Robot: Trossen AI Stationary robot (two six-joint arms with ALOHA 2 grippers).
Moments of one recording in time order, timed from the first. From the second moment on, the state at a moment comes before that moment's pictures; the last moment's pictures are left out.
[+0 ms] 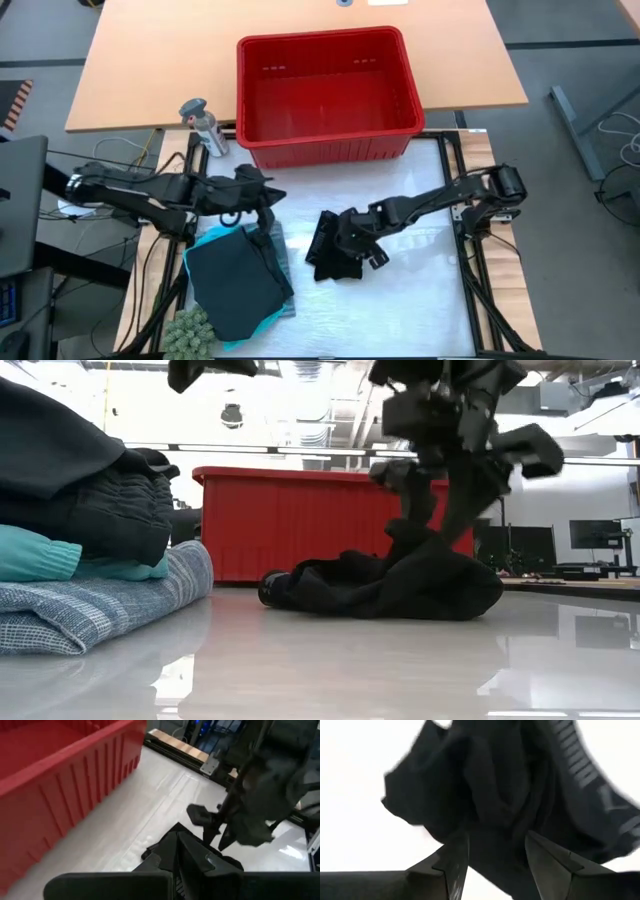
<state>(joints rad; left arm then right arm) -0.15 1.11 1.07 -0.44 -0.47 -0.52 0.14 1.69 1.13 -0.60 -0.05 -0.42</state>
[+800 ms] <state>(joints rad) -0.15 1.08 1.07 -0.49 -0.54 -0.54 0.03 1.76 1.13 -0.57 0.00 -0.42</state>
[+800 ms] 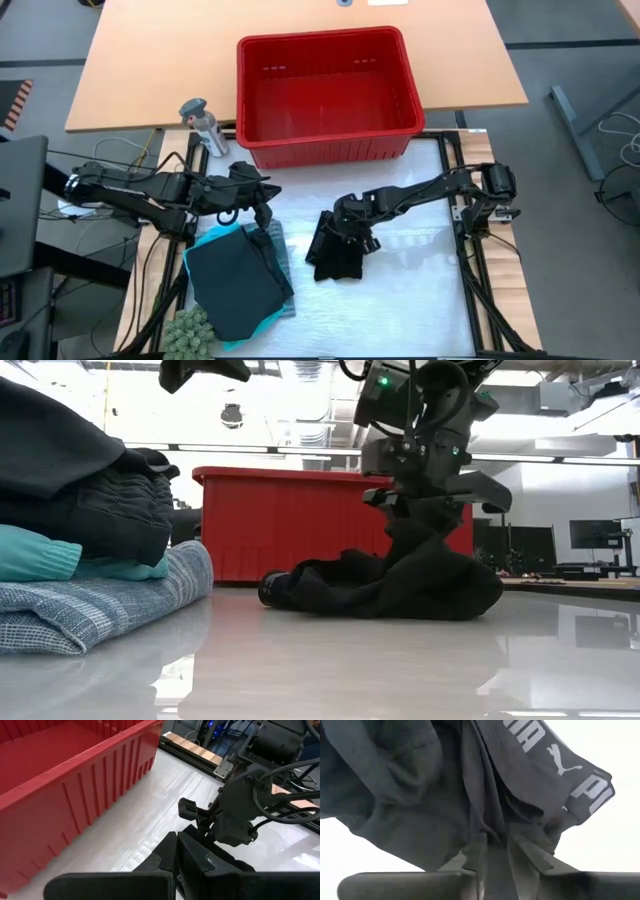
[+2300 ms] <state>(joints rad) -0.15 1.08 1.07 -0.54 -0.56 -0.54 -0.12 1.74 1.34 -0.61 -0.25 -0.29</state>
